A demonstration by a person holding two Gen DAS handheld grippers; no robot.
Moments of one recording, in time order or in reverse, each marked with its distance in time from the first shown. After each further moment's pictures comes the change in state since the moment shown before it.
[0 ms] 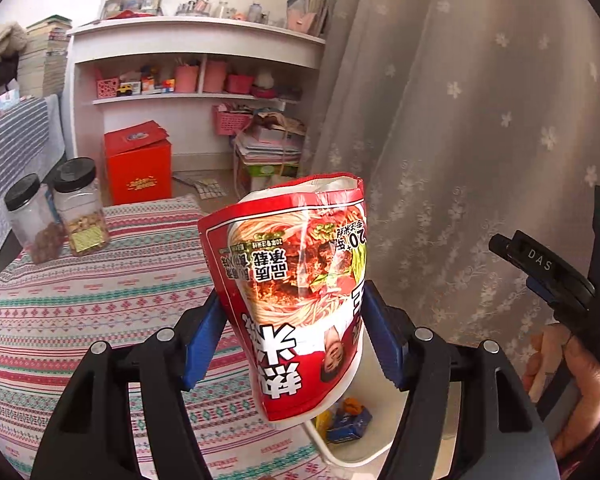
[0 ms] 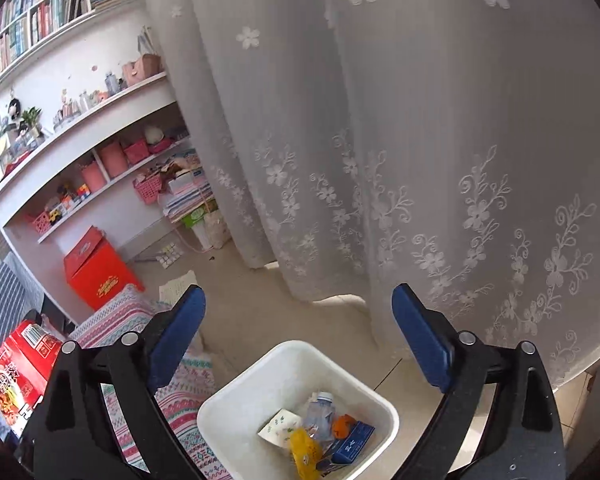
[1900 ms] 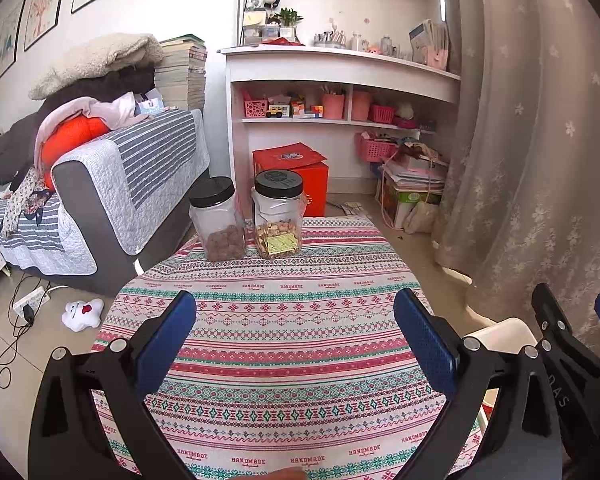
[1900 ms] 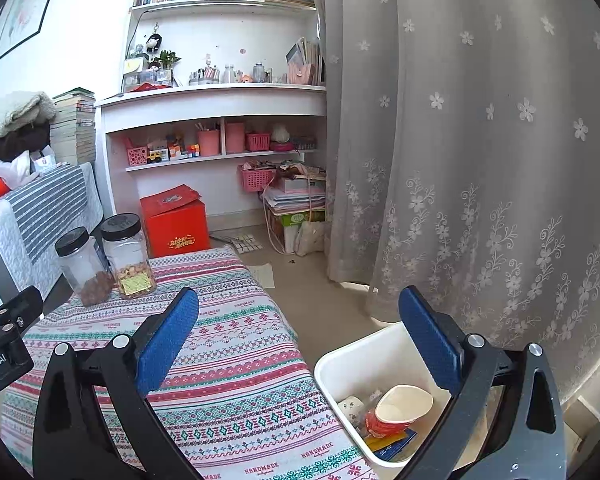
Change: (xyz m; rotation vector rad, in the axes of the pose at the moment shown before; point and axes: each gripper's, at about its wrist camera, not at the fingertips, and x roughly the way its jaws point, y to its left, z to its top) left arm -0.122 0.154 -0.036 -0.075 -0.105 0.467; right arm -0.119 0.178 -0.144 -0.389 -0.168 0.216
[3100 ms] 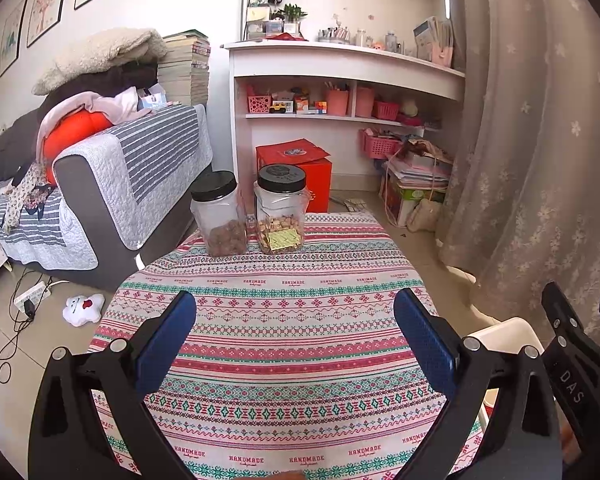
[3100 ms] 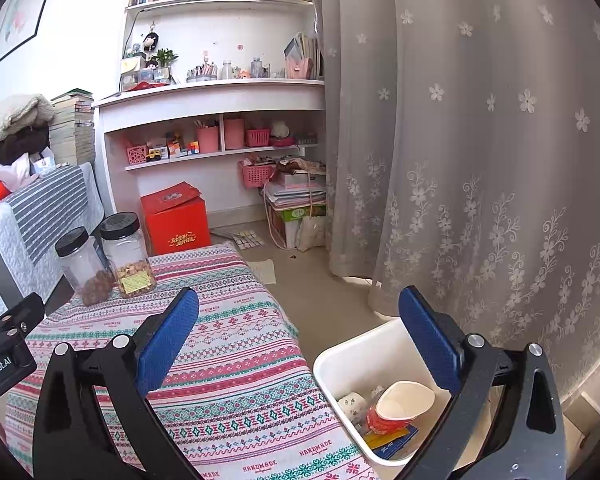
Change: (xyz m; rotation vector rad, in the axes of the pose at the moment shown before) left arm 0.007 -0.003 -0.003 -0.007 0.014 0.006; right arm 0.005 -0.005 -0.001 0.018 0.019 0.002
